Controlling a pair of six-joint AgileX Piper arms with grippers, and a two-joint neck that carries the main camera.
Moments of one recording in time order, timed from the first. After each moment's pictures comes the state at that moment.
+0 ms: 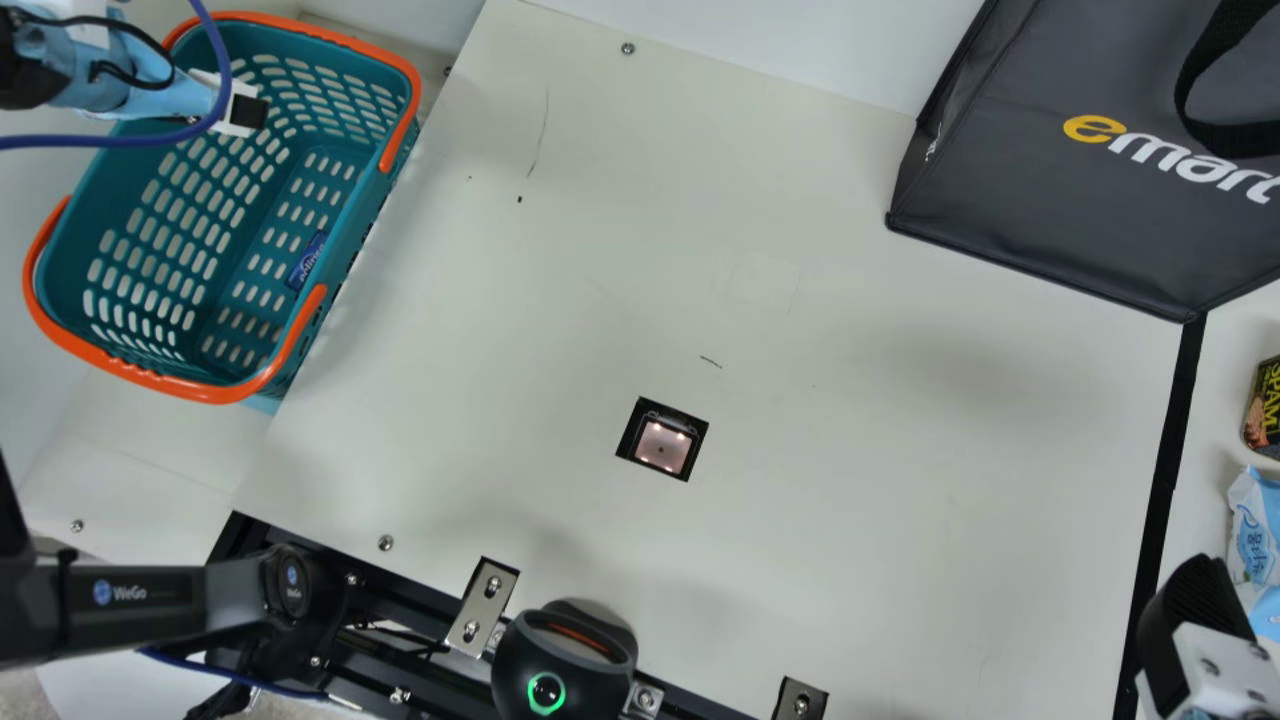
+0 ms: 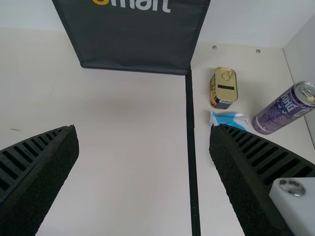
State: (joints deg) left arm 33.0 93.7 -78.8 -13.9 55.1 39.1; right arm 0.7 42.6 -69.8 -0.8 69.5 0.0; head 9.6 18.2
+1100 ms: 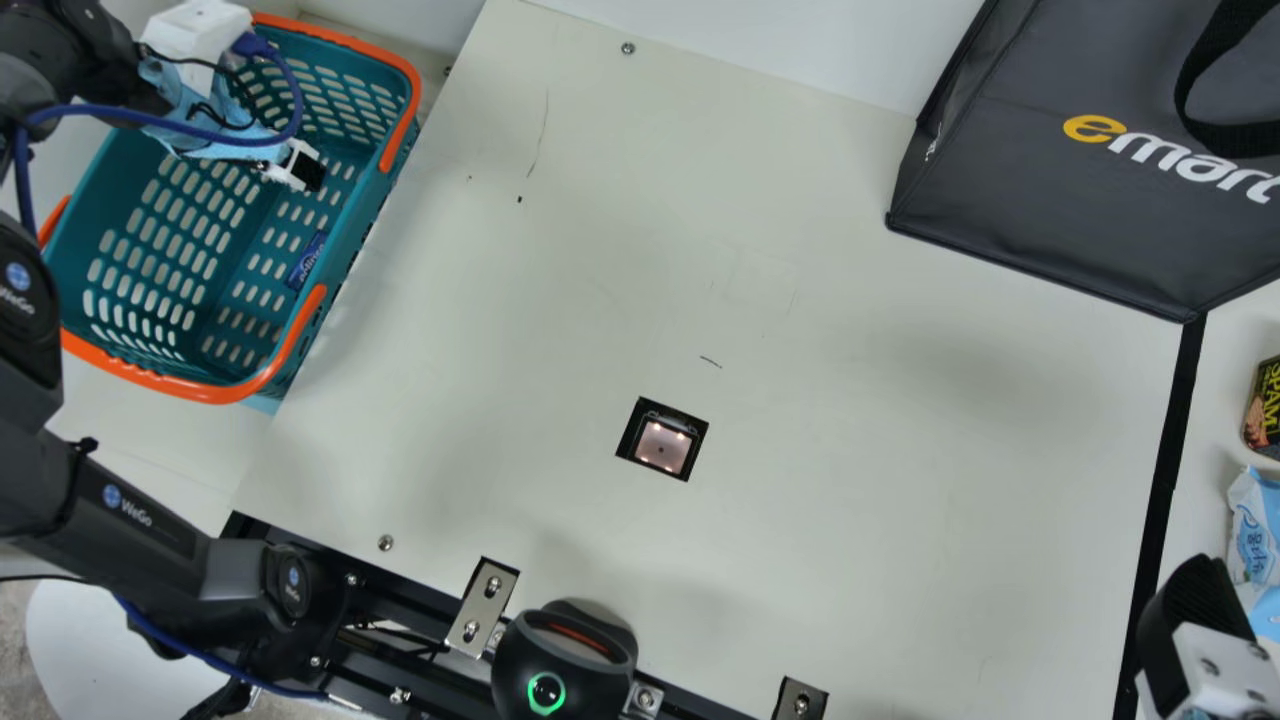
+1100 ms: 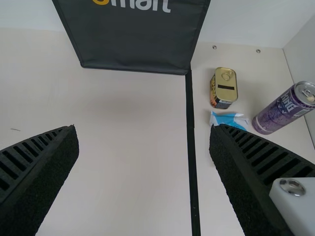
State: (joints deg) left arm 32.0 111.8 -80.8 -10.6 54.3 41.8; right arm 0.7 42.6 -69.8 -0.8 69.5 0.0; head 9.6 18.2
